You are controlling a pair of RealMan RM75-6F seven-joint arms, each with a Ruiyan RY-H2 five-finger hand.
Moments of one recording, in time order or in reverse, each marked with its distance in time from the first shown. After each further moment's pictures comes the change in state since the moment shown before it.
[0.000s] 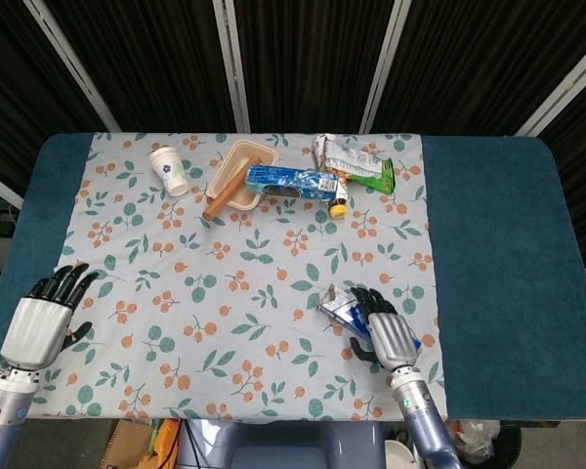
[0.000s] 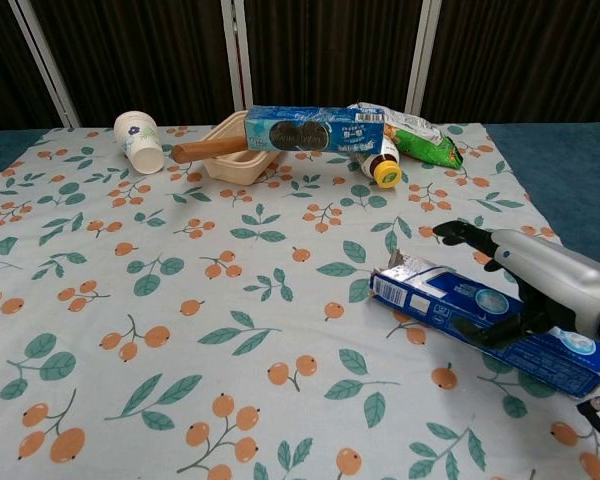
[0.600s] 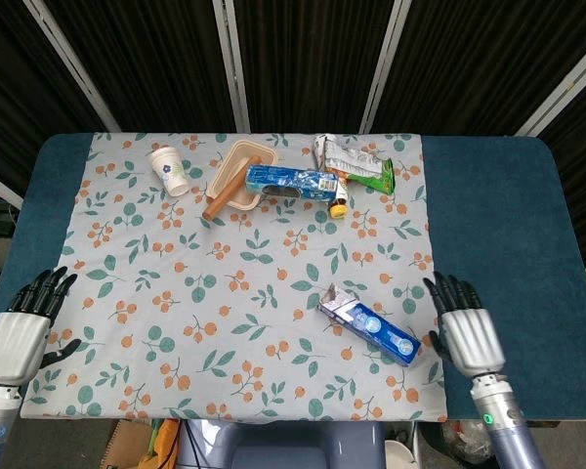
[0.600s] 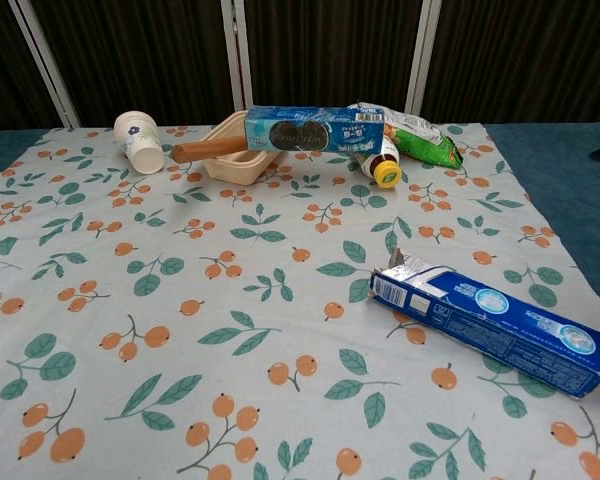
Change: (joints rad) left arm 0.080 0.130 0.035 -0.208 -0.062 -0.024 -0.082; right arm -0.112 0.439 -0.129 -0.056 -0.287 0.196 -0.020
